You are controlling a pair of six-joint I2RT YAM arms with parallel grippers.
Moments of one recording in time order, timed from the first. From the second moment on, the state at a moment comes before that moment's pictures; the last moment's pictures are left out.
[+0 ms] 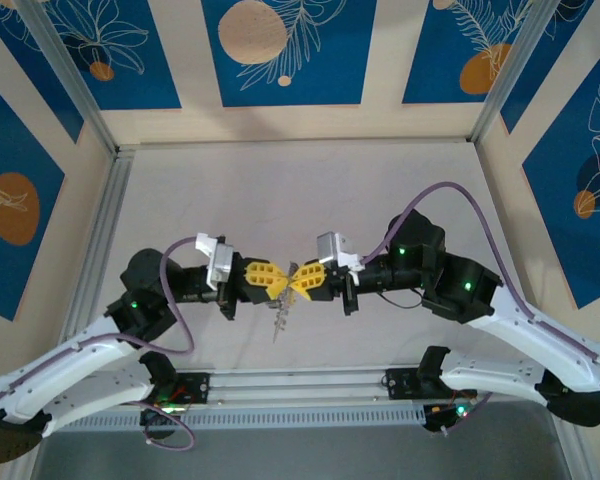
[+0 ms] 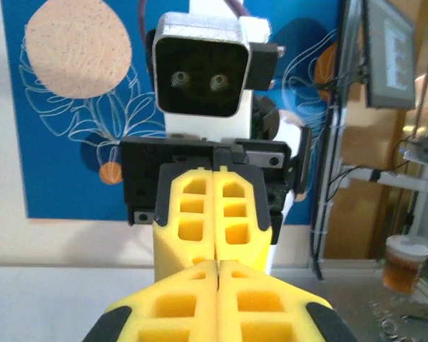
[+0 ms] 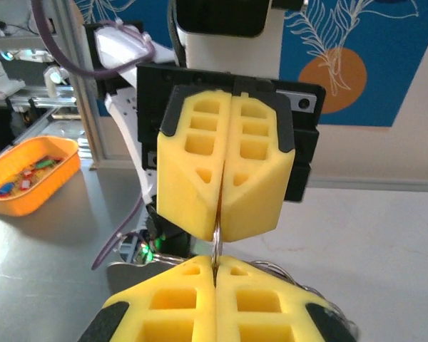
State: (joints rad) left arm -0.92 0.76 0.80 0.19 0.66 -0.18; right arm 1.03 0.93 1.19 -0.49 -0.52 -0.18
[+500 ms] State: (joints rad) left arm -0.92 0.84 1.27 -0.72 0.41 0.13; right arm 1.08 1.17 1.61 -1.03 -0.22 -0.31
